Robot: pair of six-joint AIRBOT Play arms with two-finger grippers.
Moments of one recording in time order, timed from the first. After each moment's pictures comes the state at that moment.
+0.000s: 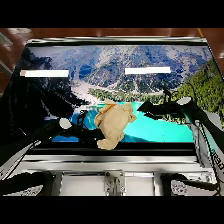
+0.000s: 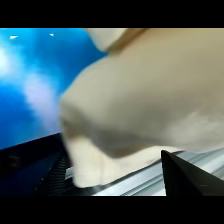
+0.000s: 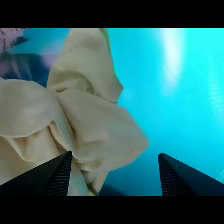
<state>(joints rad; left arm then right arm) -0.52 -1.36 0.65 0.65 -0.76 -1.51 -0.02 -1.44 0.88 -0.68 0.93 1.23</state>
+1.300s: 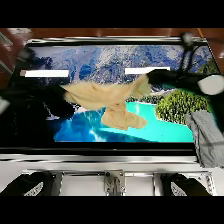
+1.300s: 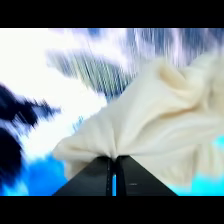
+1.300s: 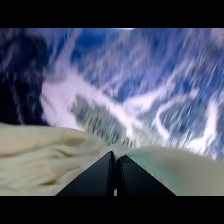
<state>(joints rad) -0.30 -0.85 1.22 1.39 -0.97 -1.70 0.11 -1.01 1.23 -0.92 0.74 1.12</state>
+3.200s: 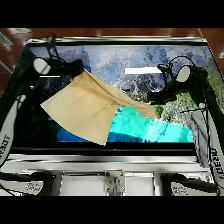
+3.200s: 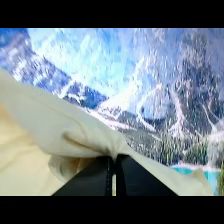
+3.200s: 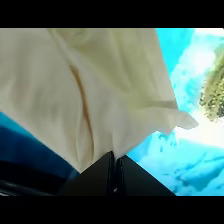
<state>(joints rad) -0.25 -1.59 1.56 1.16 -0.76 -1.74 0.11 -1.43 1.36 -1.33 1.33 1.49</state>
